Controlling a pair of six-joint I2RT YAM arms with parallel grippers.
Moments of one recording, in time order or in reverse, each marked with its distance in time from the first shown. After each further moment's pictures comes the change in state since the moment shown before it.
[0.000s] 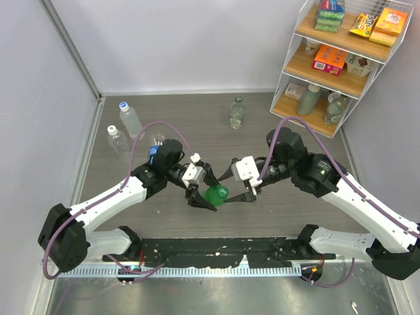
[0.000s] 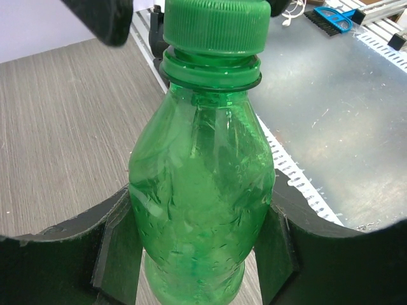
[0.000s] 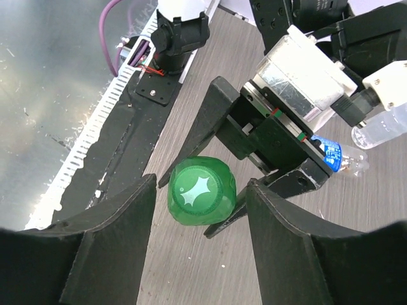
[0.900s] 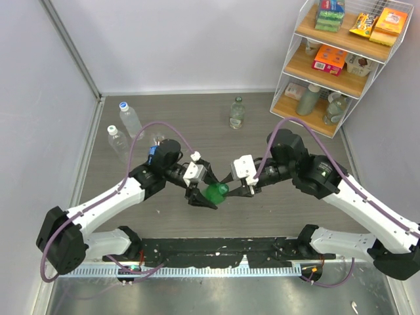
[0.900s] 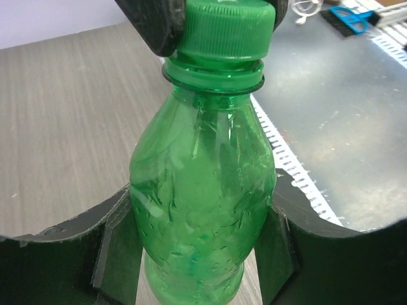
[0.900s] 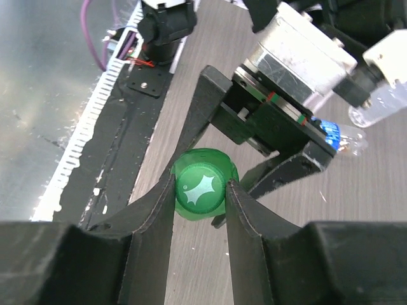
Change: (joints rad) left arm 0.000 -0.006 0.003 -0.005 -0.033 -0.034; right arm 0.022 0.012 0.005 -0.029 0.060 0.022
